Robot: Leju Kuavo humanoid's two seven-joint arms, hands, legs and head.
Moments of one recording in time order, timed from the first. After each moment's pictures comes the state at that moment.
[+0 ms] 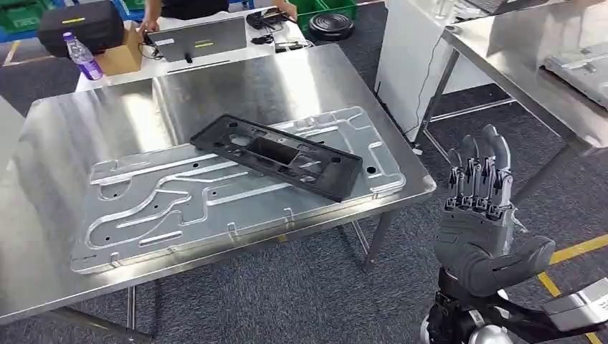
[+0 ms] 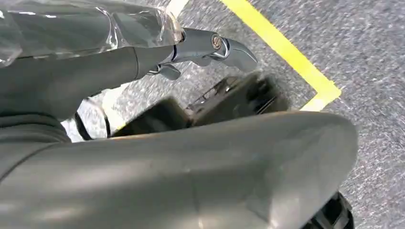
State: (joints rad) left arm -0.11 -0.05 -0.98 -0.24 1.04 0.13 -0.32; right arm -0.04 -0.29 0.45 -2.29 -0.45 -0.57 -0.35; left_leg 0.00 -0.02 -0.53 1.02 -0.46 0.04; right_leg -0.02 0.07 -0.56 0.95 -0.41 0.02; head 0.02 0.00
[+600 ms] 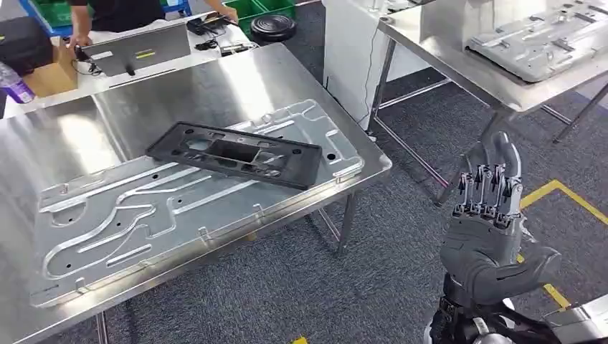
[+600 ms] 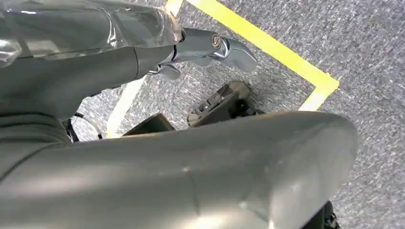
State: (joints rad) left arm -0.11 -0.05 -0.96 -0.24 1.06 0.13 -0.32; right arm 0.00 -0.29 0.43 -2.30 -0.40 -0.59 -0.35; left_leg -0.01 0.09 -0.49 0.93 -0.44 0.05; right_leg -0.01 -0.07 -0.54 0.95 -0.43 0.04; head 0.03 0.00
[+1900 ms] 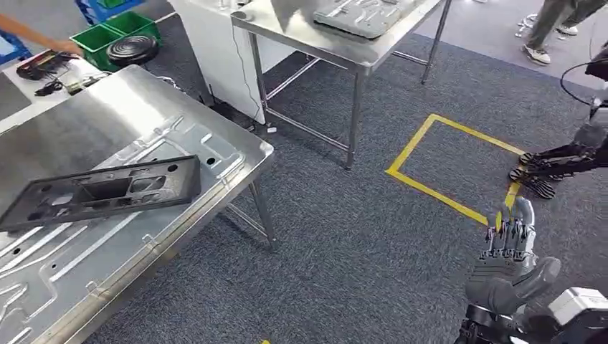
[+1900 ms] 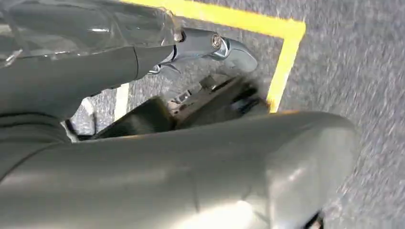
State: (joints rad) left arm -0.10 -0.05 -0.94 -0.24 1.12 0.10 -0.35; right arm 0.28 -0.23 0.17 -2.09 -0.68 -0.69 -0.42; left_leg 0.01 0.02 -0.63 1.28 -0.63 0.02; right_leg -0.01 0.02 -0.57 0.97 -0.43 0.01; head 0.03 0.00
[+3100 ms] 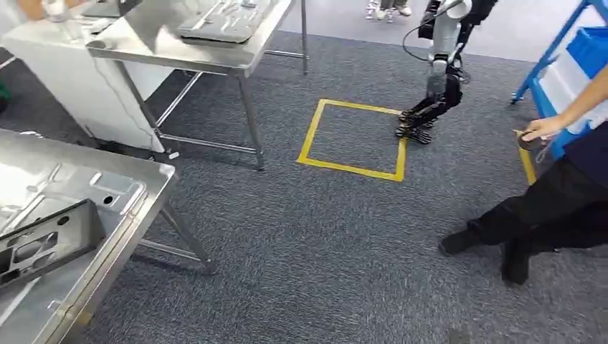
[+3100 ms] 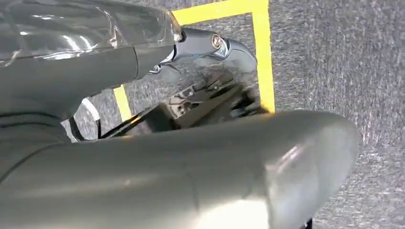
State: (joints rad) left arm -0.11 -0.04 -0.94 -0.24 1.16 0.08 -0.34; right arm -0.06 -0.06 0.10 -0.39 -0.66 -0.58 -0.10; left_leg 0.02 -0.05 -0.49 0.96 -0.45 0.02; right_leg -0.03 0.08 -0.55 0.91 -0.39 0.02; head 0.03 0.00
